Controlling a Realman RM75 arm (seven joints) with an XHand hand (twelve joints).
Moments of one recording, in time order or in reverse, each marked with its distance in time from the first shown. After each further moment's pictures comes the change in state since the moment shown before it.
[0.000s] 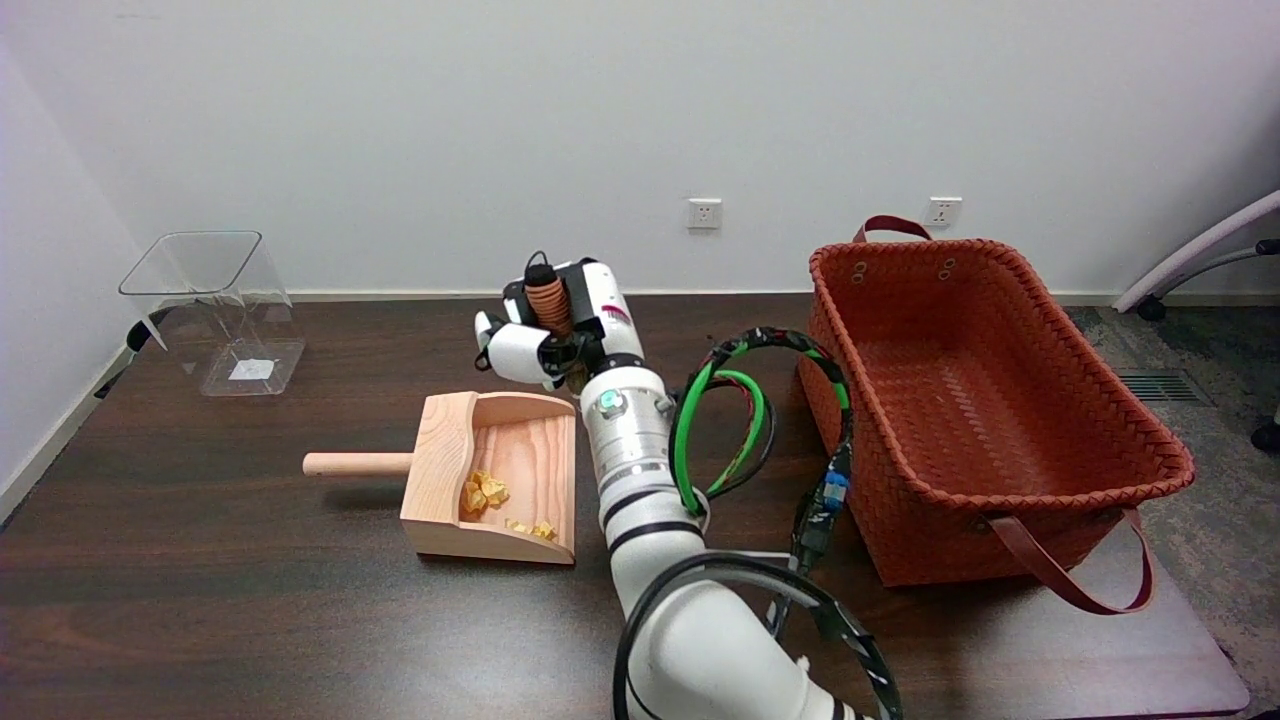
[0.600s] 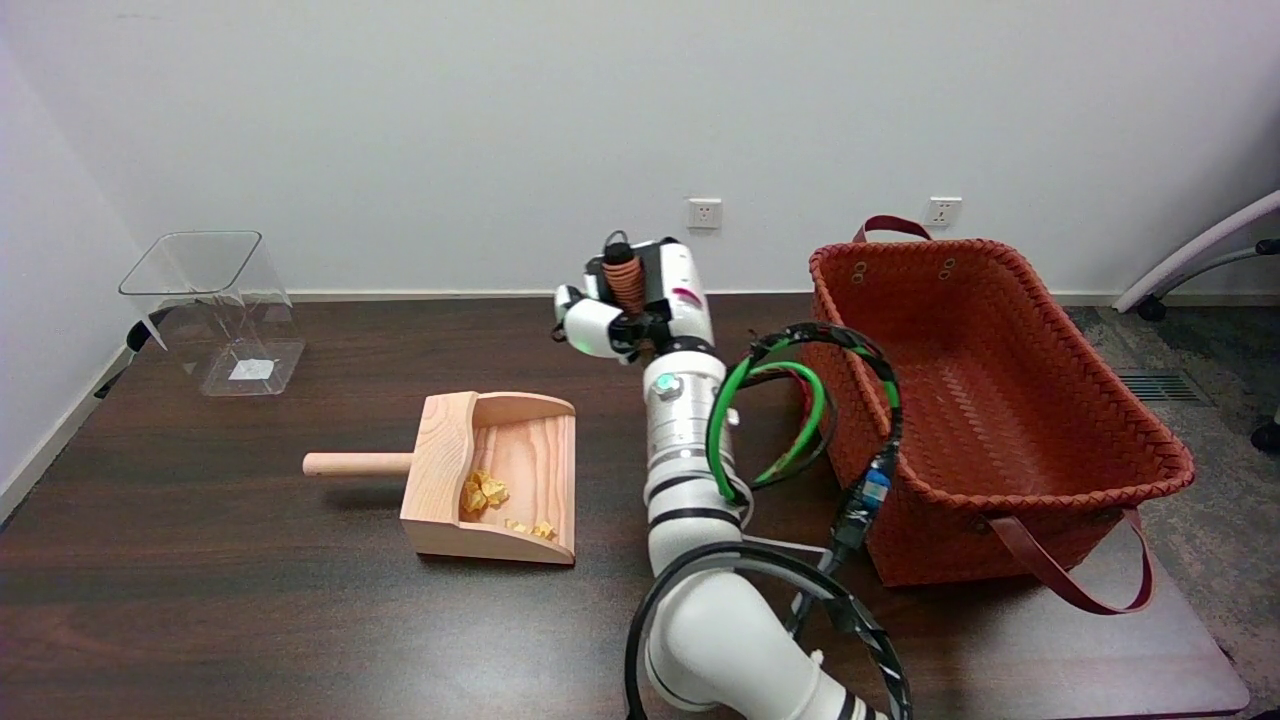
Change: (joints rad) arm -0.019 -0.005 0.102 0.019 -0.157 0.067 0.021
